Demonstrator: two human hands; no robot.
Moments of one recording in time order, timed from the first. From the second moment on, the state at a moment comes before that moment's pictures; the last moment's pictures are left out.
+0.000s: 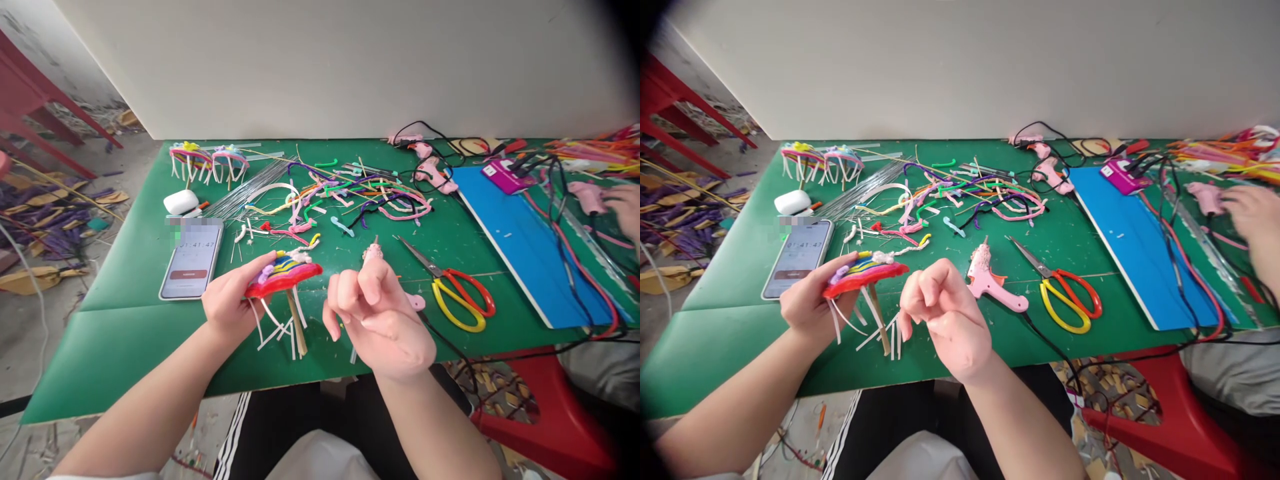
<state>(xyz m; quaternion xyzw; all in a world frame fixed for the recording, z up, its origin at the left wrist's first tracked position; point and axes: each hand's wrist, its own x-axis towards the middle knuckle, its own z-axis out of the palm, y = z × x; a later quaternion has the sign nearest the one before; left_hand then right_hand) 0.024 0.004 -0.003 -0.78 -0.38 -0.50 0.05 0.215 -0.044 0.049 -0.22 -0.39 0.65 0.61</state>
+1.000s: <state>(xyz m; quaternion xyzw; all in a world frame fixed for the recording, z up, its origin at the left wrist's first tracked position) 0.025 0.004 -0.002 -0.78 -0.37 -0.50 0.05 0.215 -0.047 0.048 -0.16 -0.40 0.66 0.62</state>
